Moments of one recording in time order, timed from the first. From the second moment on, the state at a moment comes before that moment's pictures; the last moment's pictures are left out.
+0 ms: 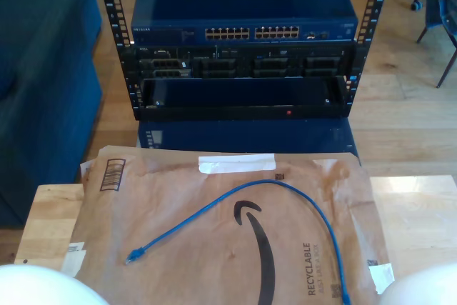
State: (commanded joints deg) left arm 99.2 -29.2 -7.6 3.4 62.5 -1.1; right arm -86.5 -44.6 -4.6 1.4 57.7 3.7
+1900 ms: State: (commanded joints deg) left arm 33.9 -26.1 -44.8 -16.0 92.6 -63.0; right arm 15.2 -25.9 -46.9 10.1 76.0 96.0
